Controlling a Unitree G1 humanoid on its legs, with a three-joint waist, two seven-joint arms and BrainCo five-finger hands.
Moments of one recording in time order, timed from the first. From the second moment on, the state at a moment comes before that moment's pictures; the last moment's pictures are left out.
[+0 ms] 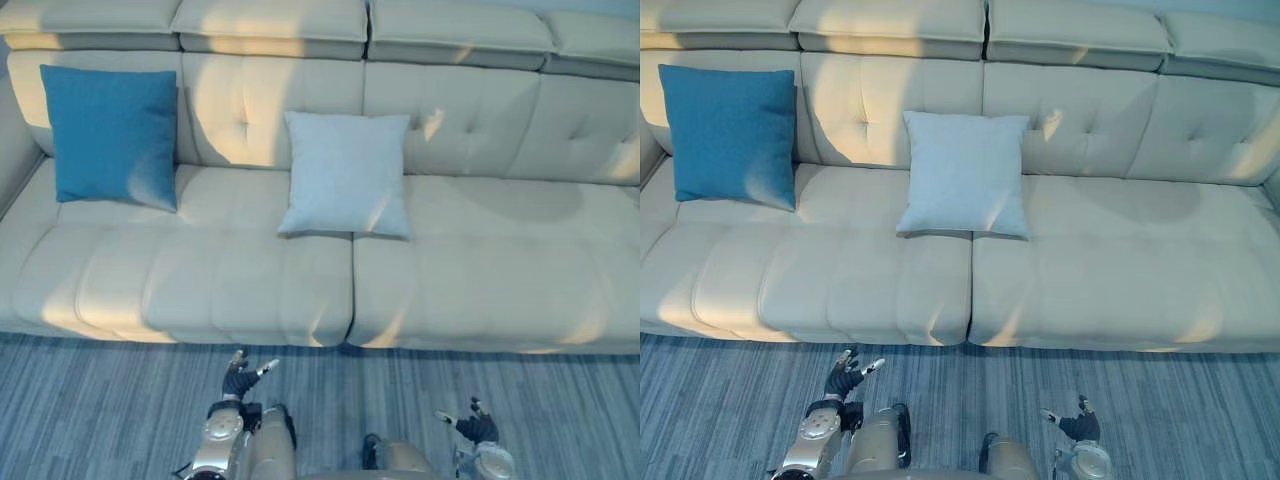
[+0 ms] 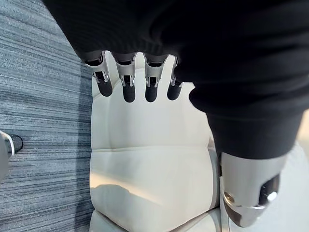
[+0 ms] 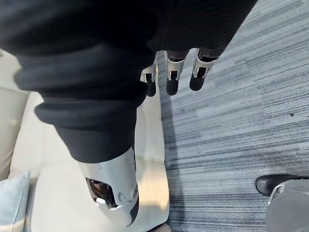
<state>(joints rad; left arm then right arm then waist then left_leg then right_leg) 0.05 0.09 0.04 0.73 0.02 -0.16 0.11 0.15 -0.06 -0.28 0.79 -0.04 -0.11 -0.15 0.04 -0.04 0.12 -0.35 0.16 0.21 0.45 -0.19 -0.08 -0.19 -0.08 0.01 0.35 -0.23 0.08</state>
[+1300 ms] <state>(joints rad) 0.13 0.05 -0.05 0.71 0.01 -0.13 0.13 0.03 -0.15 -0.28 0.86 -0.06 -0.07 -0.24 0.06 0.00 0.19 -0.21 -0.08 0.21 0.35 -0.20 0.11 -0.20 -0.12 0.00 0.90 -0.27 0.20</state>
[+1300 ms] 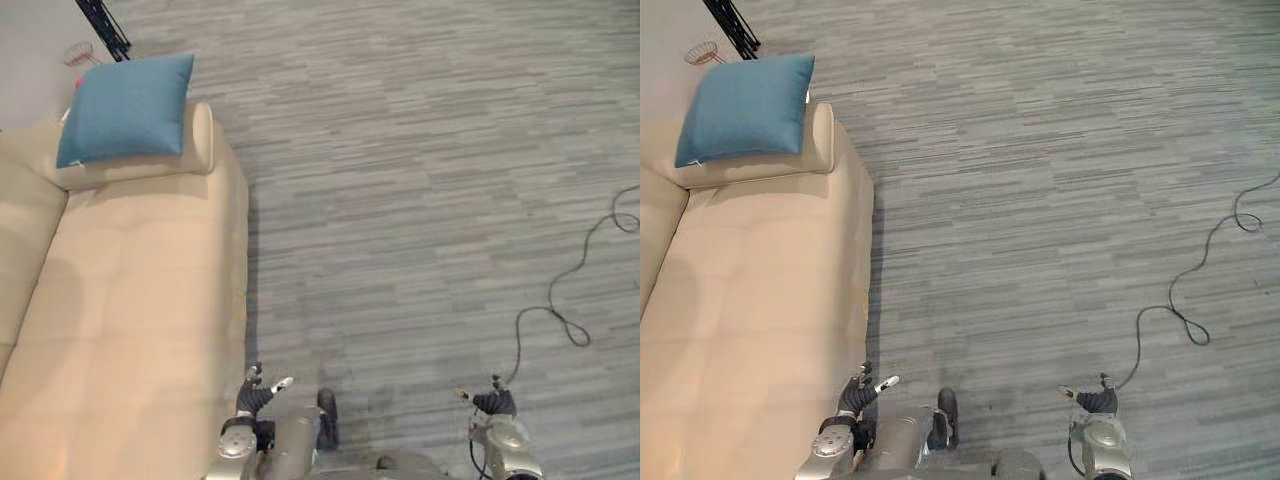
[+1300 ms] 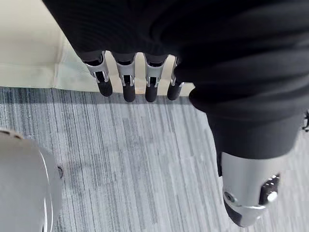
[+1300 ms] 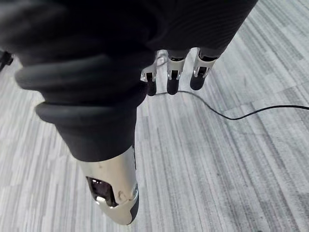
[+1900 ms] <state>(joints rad) 0.07 -0.02 0.04 0.76 0.01 -0.13 0.15 0.11 -0.08 -0.22 0.70 -0.04 -0.08 -0.20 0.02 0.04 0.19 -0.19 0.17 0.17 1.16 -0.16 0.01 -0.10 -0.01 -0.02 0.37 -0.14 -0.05</state>
